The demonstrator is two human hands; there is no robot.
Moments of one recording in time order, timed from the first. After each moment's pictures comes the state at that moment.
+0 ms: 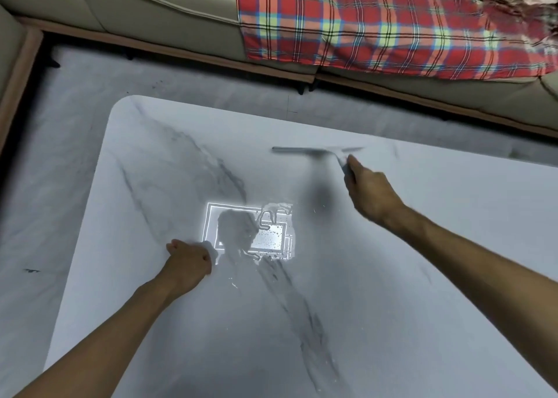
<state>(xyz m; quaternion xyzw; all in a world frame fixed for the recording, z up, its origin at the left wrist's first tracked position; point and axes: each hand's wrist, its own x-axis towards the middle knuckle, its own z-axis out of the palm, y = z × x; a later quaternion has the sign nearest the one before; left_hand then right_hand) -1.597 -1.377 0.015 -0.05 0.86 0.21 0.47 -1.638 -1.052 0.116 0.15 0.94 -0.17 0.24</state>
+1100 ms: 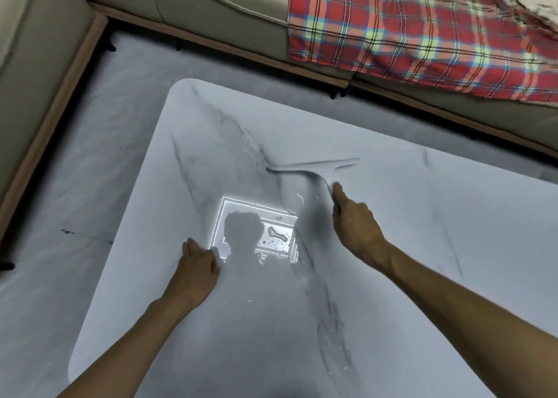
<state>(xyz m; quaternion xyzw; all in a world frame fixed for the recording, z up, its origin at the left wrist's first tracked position) -1.506 -1.441 -0.006 -0.06 0.91 0.26 0.33 -1.580 -1.130 0.073 0.12 0.95 -0.14 0.26</state>
